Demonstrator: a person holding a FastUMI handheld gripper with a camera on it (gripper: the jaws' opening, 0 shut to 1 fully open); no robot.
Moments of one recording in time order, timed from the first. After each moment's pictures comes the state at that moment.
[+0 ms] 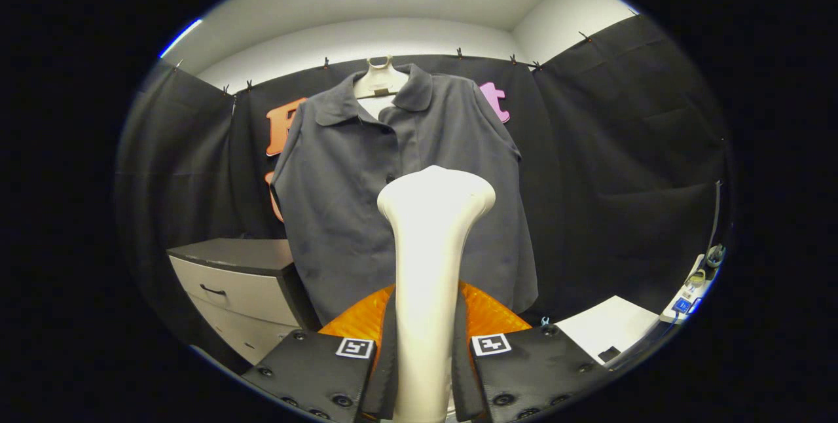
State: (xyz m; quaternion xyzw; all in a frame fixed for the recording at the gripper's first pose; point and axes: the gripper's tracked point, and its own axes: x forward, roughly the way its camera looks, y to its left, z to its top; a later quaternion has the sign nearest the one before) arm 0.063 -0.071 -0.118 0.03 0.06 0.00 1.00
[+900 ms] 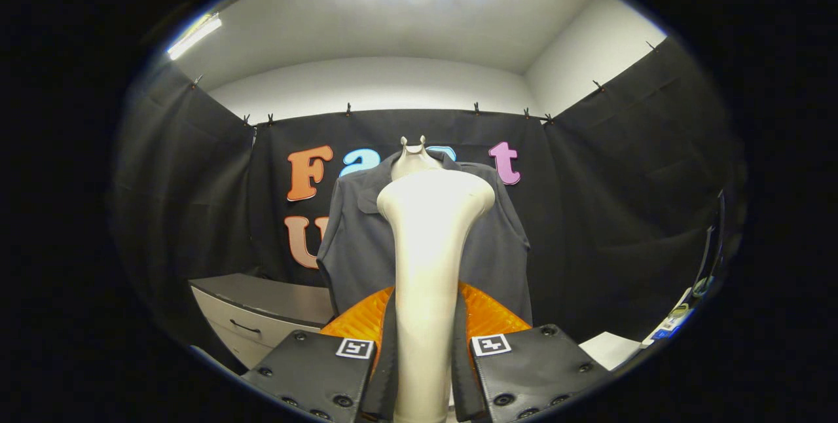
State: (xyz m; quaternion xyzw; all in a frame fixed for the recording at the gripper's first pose) arm 0.012 -0.017 0.027 0.01 -0.04 0.02 1.00
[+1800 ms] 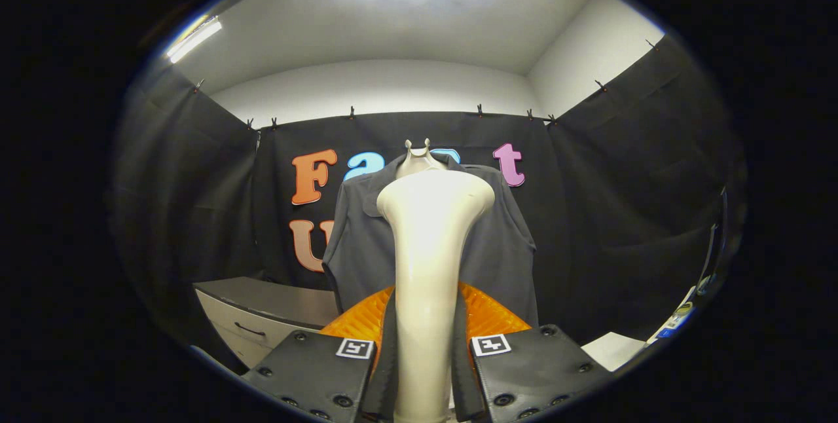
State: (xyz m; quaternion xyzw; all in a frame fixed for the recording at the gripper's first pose) arm 0.024 -0.013 0.020 0.01 -0.04 0.03 1.00
